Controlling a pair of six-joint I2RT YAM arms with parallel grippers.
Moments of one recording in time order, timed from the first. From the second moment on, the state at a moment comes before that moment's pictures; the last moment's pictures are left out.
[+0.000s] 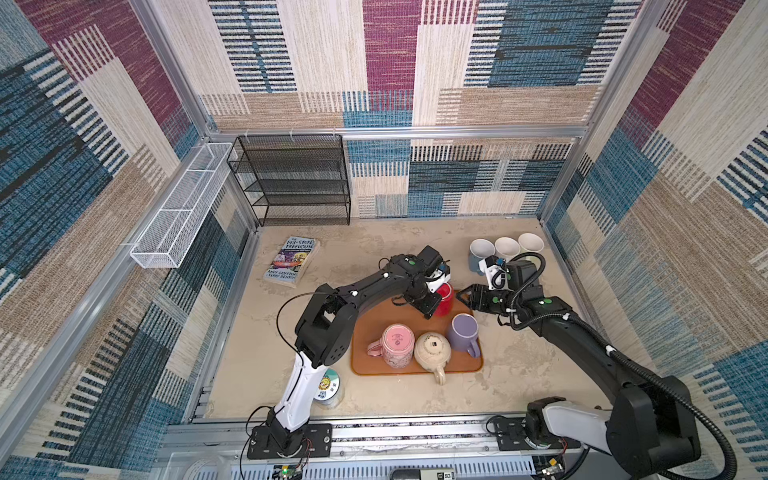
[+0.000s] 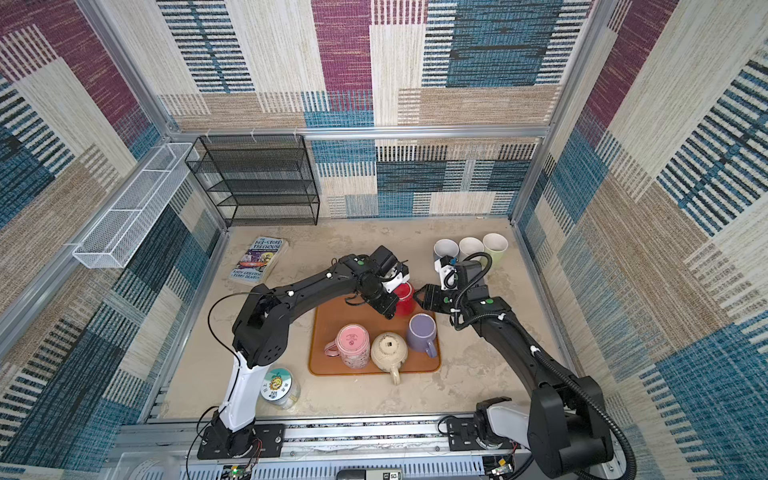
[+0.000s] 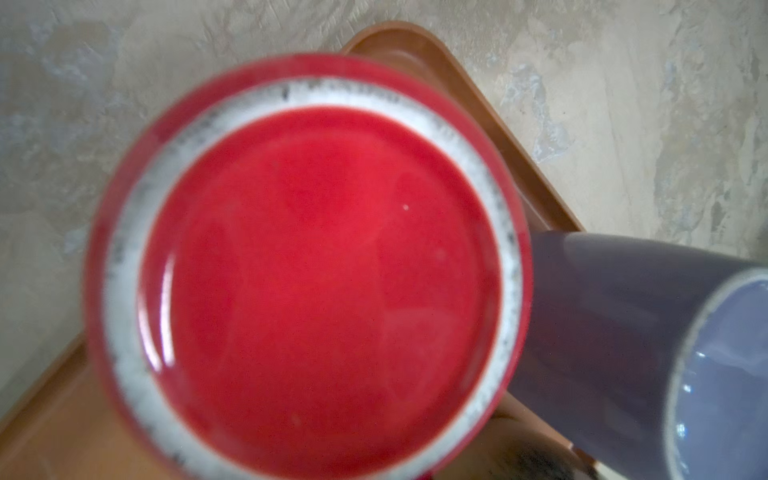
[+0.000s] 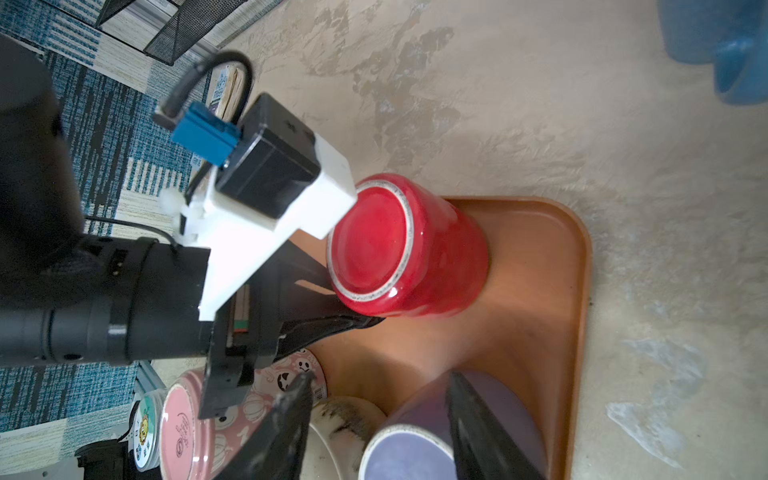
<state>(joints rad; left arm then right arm) -0.78 2.17 1.81 -0.86 0.23 -0.02 0.20 1.21 0.77 -0.34 -0.50 0.42</state>
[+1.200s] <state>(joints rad) -0.67 1.74 1.61 -0.68 0.39 -0.12 0.20 1.07 0.59 0.00 -0.82 0.48</state>
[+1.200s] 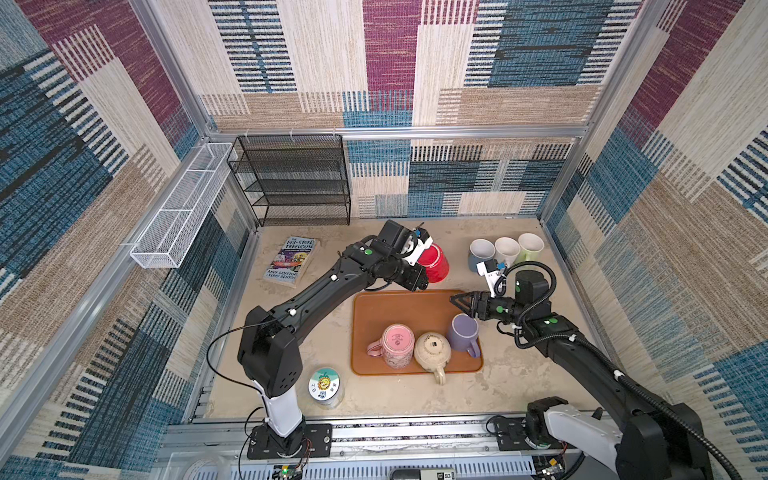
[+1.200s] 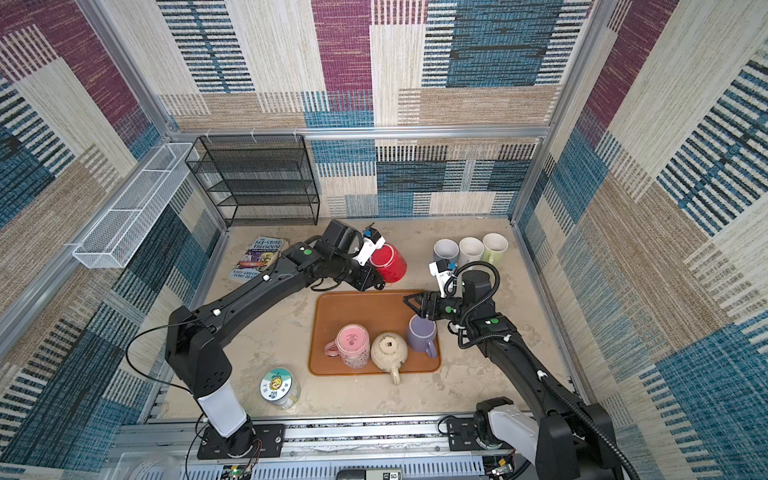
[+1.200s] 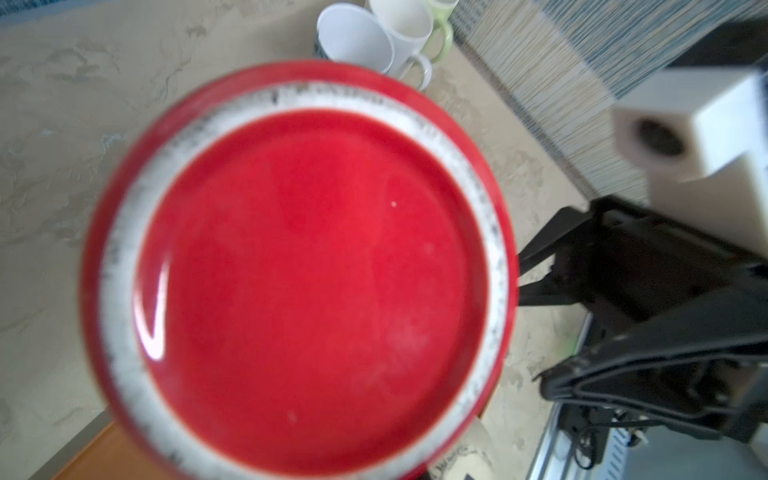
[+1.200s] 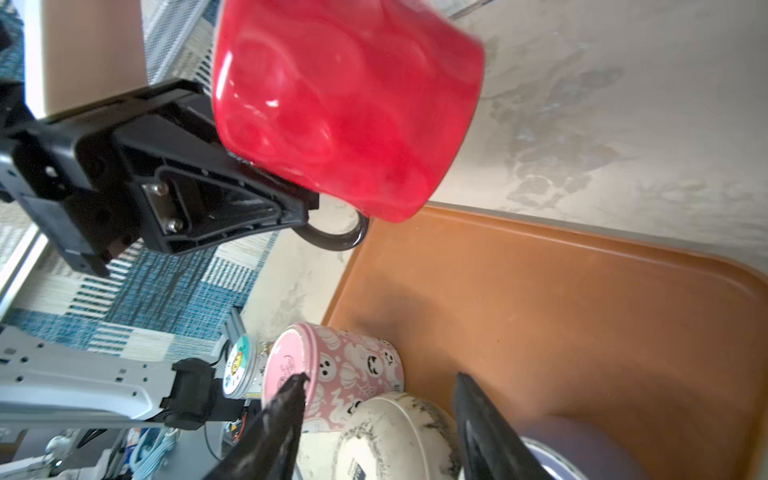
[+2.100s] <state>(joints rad) -0.50 1.52 1.30 0.02 0.87 -0.55 0.20 1.44 0.52 1.38 -1.05 1.31</state>
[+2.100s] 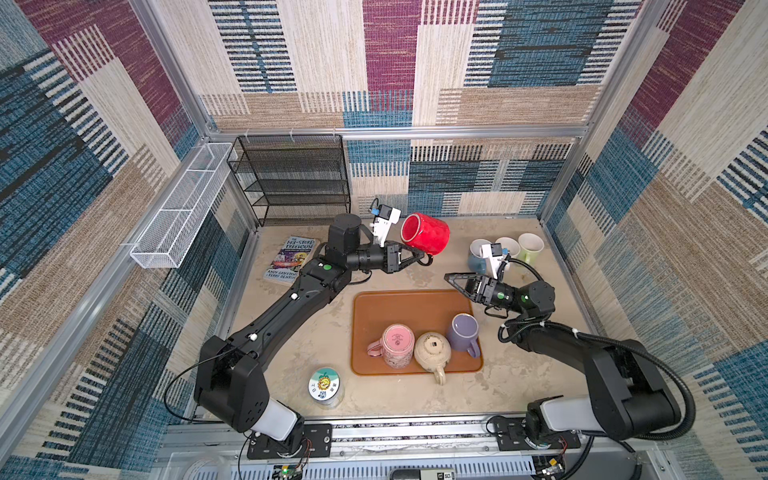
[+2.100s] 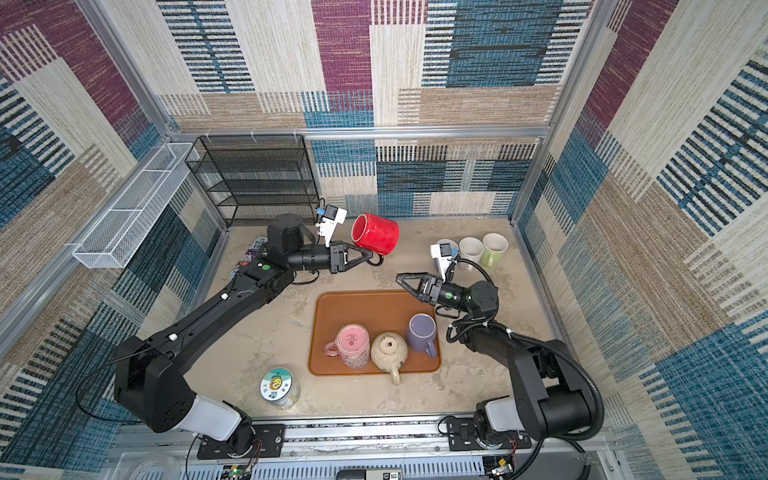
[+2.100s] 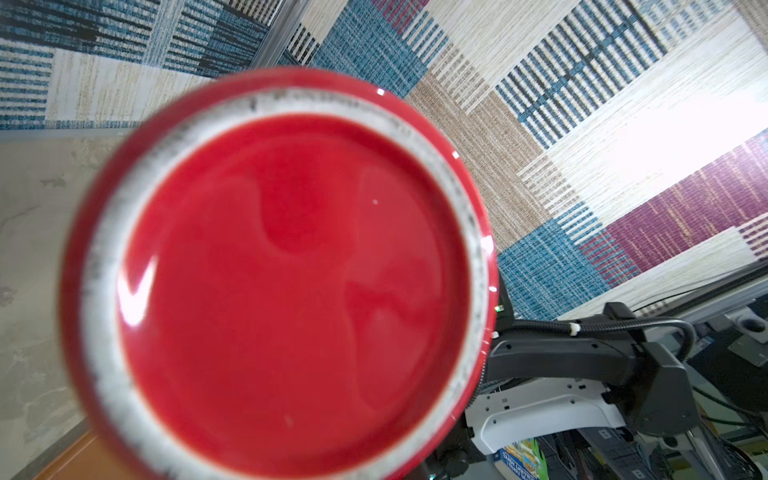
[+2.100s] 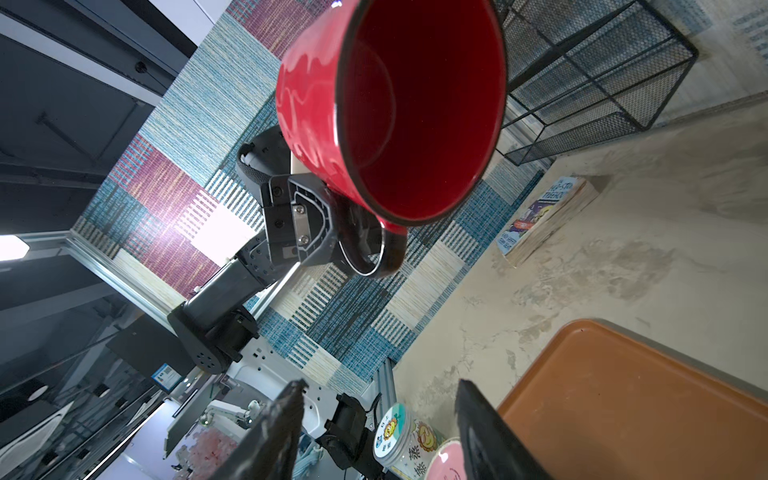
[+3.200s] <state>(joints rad) -0.47 1.58 1.28 0.25 0.92 -0.70 0.28 1.63 0.75 1.41 -0.99 1.60</state>
